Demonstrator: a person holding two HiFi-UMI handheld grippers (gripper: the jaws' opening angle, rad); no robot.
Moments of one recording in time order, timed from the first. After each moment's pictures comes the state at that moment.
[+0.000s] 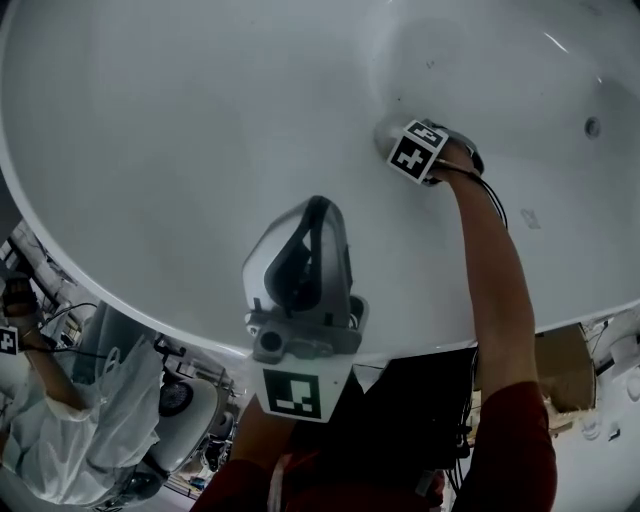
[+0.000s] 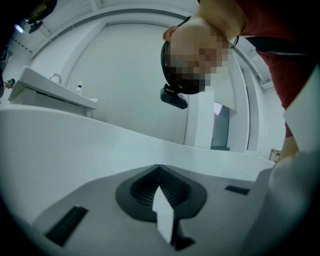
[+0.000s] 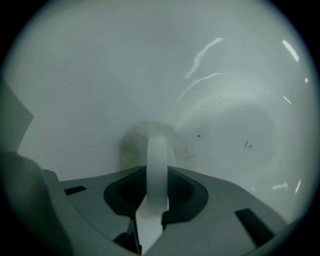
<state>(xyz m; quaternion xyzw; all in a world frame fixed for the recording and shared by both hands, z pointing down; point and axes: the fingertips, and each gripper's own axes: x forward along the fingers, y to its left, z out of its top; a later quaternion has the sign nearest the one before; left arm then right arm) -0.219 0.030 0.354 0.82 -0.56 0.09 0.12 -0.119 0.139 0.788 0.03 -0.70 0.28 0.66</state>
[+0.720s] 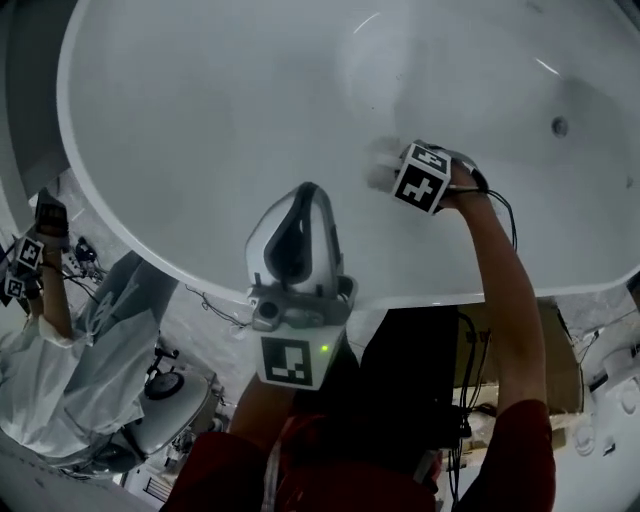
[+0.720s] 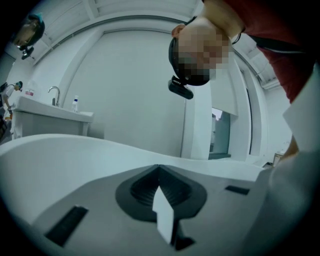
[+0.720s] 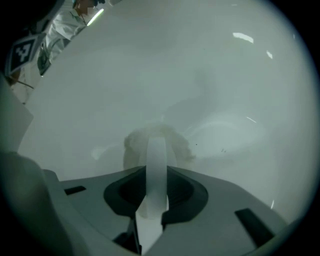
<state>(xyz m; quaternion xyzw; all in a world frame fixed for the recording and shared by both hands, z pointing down) -0.164 0.044 0.283 0.81 -0.57 0.07 0.10 -0.083 0.144 0.613 -0.02 -0.77 0.25 0.59</state>
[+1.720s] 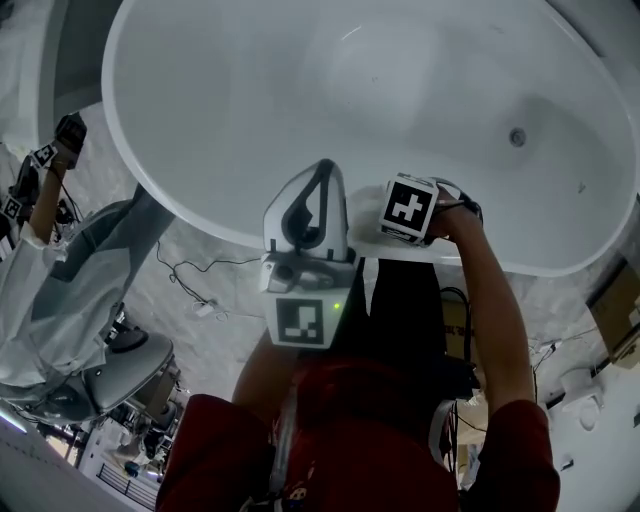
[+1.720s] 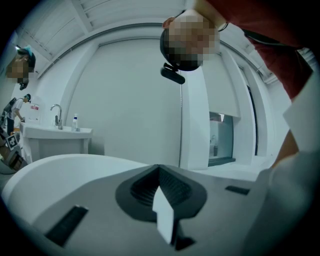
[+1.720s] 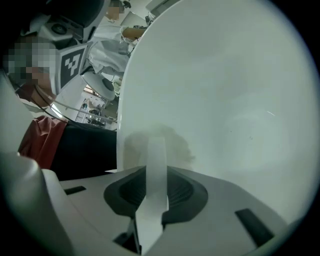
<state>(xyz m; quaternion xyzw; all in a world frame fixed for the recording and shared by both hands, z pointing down) -0.111 0.075 0.196 0.78 -0.61 0.06 0.08 -0.032 0.236 0.433 -0.19 -0.72 0.31 0.59</state>
